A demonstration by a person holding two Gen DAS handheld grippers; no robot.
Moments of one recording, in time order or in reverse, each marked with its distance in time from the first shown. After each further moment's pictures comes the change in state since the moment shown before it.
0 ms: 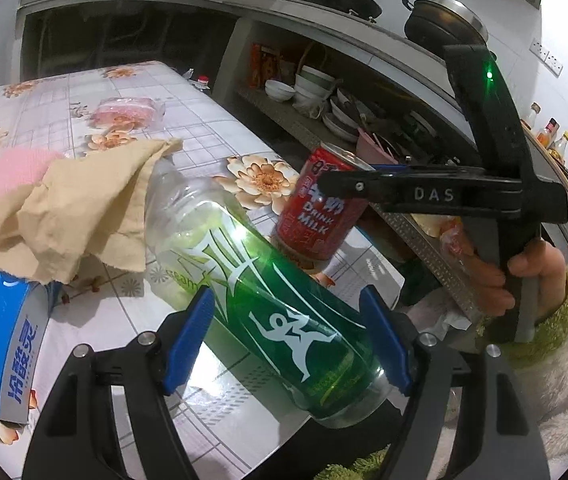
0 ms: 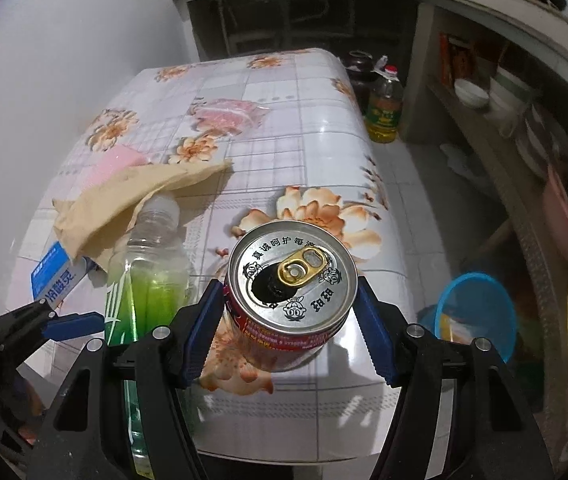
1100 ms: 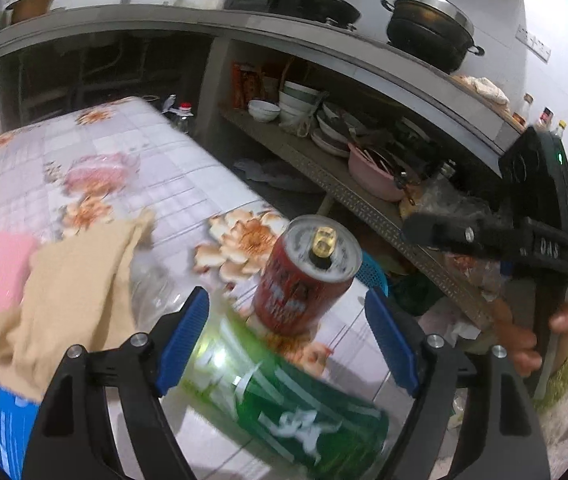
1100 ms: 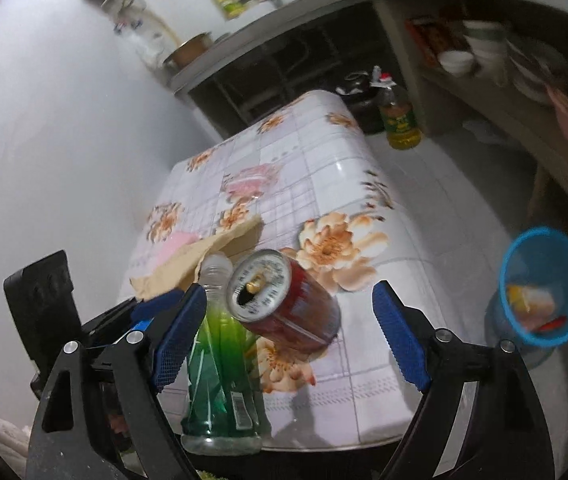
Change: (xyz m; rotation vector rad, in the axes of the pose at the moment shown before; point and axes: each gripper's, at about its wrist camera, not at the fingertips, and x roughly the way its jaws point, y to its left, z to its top) left arm 0.024 -0.014 0.065 0.116 -0.036 -0.004; right arm -0.046 -0.077 -0.034 0.361 -0.182 0.311
